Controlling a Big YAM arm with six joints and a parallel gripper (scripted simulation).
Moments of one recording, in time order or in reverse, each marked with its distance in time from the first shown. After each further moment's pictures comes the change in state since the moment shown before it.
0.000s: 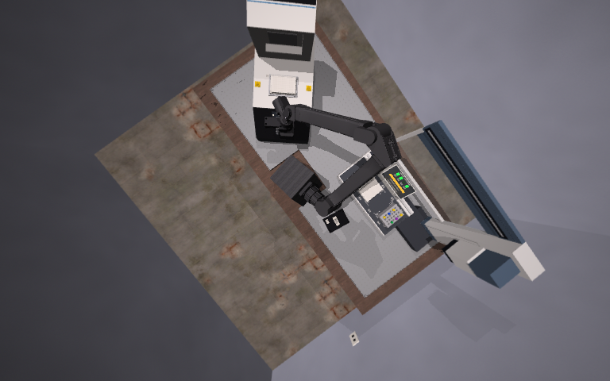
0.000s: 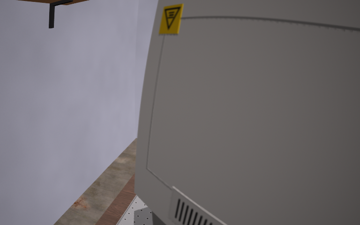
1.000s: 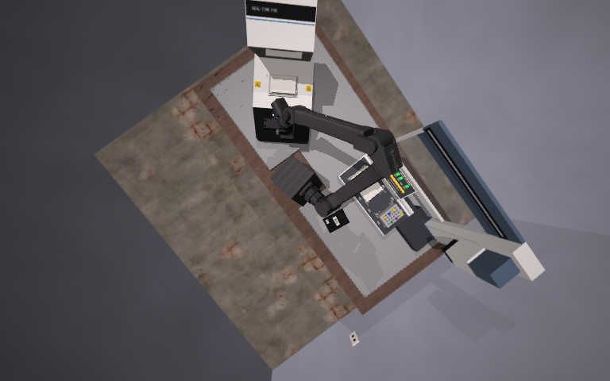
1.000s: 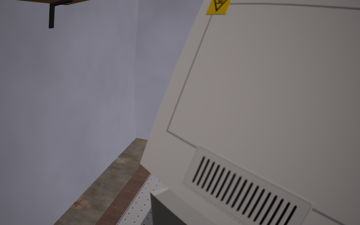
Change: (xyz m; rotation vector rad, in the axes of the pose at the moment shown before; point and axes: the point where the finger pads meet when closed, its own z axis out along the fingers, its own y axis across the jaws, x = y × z) arm 0.001 0.017 -0.027 0.010 -0.001 0.009
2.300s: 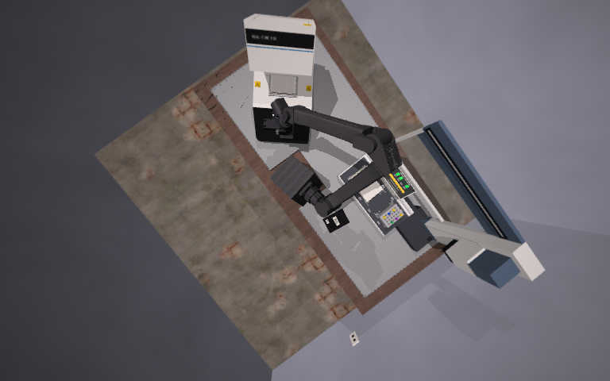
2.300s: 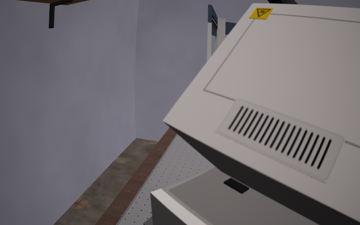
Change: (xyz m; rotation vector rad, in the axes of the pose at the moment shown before) arm -0.001 0.000 0.004 -0.009 0.001 -0.006
